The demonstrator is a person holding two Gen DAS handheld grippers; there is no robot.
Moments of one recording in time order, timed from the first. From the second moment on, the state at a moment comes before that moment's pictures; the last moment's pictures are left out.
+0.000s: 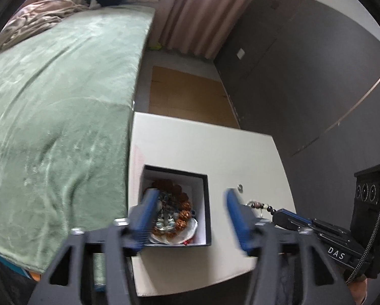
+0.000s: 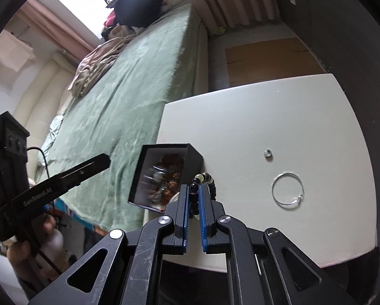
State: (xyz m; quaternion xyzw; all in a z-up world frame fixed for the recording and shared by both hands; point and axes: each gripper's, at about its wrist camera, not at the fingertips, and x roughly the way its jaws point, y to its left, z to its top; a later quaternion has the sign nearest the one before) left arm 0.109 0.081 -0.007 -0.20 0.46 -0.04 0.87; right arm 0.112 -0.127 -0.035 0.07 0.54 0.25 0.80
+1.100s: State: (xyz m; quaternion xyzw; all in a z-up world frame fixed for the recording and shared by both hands) left arm 0.104 0.081 0.000 -0.17 0.44 -0.02 0.88; right arm 0.120 -0.124 -0.044 0.12 0.52 0.25 0.81
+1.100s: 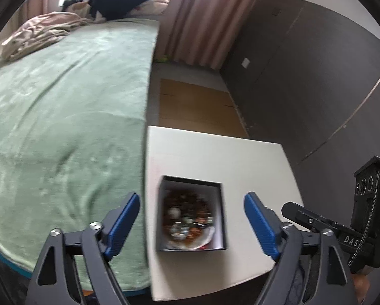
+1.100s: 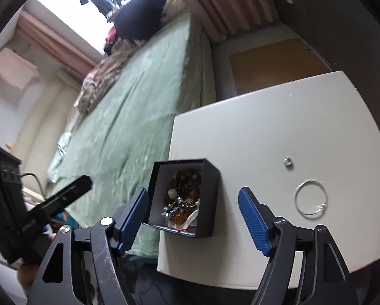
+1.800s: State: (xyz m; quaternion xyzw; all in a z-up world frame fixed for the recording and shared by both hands) left arm 0.171 -0.054 -0.006 -0.09 0.48 -0.11 0.87; right arm 0.120 -0.276 -0.024 0.16 0.47 0.15 0.86
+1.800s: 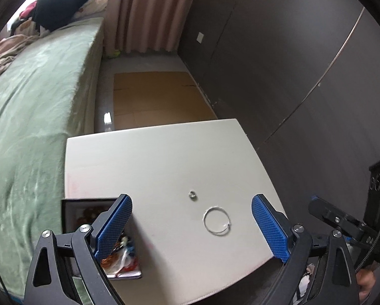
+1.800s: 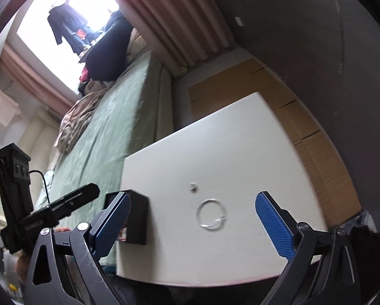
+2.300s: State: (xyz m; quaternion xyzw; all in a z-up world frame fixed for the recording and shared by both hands) left arm 0.208 -0.118 -0.075 -0.06 0.58 -0.13 0.80; right arm 0.117 -0.348 -0.053 0.19 0.49 0.10 0.85
